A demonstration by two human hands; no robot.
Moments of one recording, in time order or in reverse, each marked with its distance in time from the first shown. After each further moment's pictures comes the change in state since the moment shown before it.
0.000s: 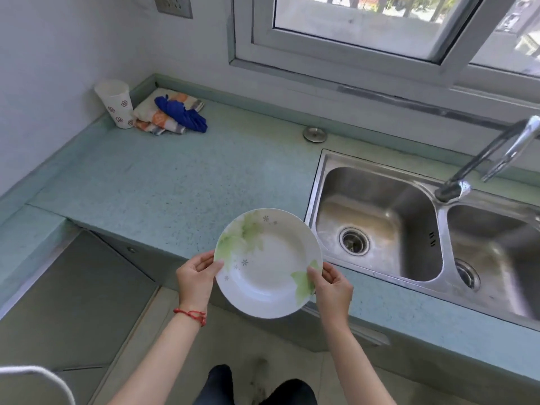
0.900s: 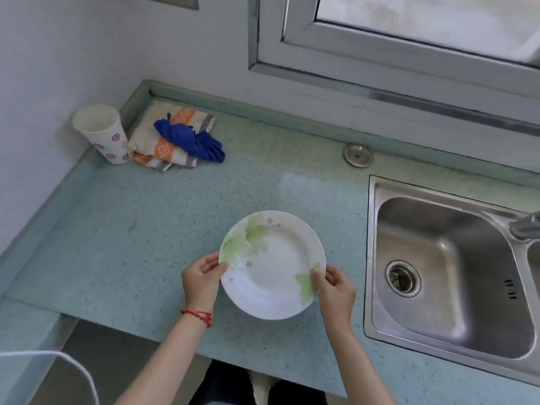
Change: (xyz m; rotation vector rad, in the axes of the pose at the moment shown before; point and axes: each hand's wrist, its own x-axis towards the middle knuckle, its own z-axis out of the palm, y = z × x) left_hand 0.237 0.029 0.002 0.145 -0.057 -0.080; right_hand 0.117 -0.017 0.189 -0.132 0.096 0.056
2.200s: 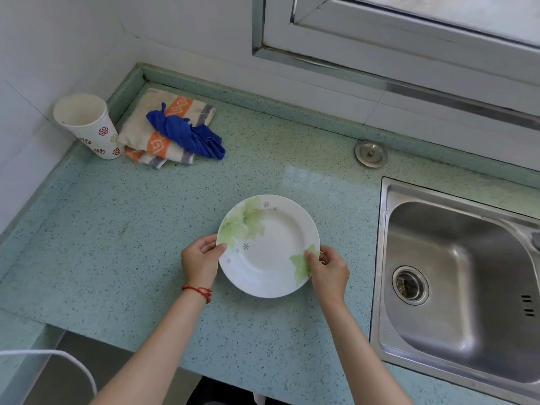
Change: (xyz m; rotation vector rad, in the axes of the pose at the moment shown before) left_hand 0.058 0.011 0.026 0.070 0.050 -0.022; right_hand 0.063 -0.006 0.040 -0.296 -0.054 -0.036
